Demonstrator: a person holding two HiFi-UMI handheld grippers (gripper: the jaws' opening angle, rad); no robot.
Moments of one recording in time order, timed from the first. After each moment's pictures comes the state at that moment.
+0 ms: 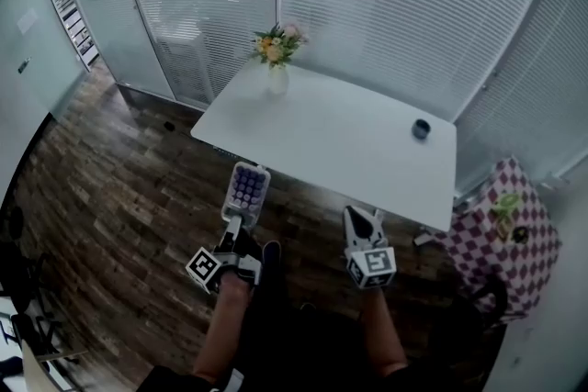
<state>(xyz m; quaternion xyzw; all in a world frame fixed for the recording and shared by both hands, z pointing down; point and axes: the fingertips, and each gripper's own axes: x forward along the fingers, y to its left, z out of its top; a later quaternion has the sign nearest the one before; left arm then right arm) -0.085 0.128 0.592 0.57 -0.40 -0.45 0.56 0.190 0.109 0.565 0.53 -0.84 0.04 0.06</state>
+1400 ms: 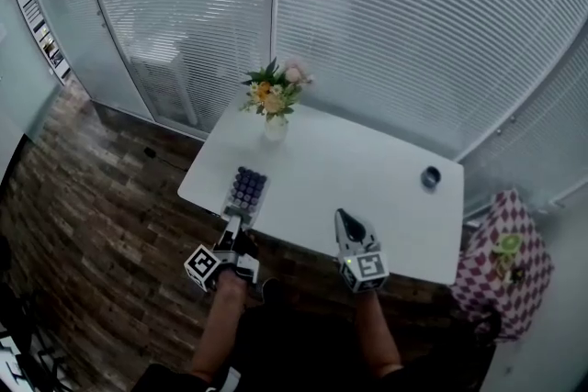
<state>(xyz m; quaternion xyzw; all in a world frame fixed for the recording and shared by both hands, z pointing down) -0.116 -0.113 0.601 0.58 -0.39 -0.41 0.59 0.134 -0.105 0.545 0.53 -0.84 0.02 0.07</state>
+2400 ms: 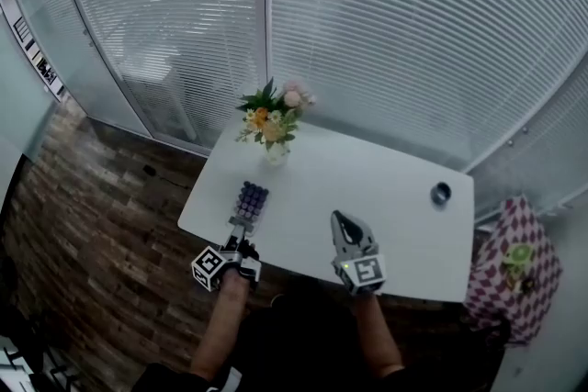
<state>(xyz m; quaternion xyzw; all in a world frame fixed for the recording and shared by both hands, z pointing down) -0.130 -0.203 0.695 0.56 -0.44 -0.33 0.62 0.112 -0.185 0.541 0.53 -0.85 0.01 0.06</state>
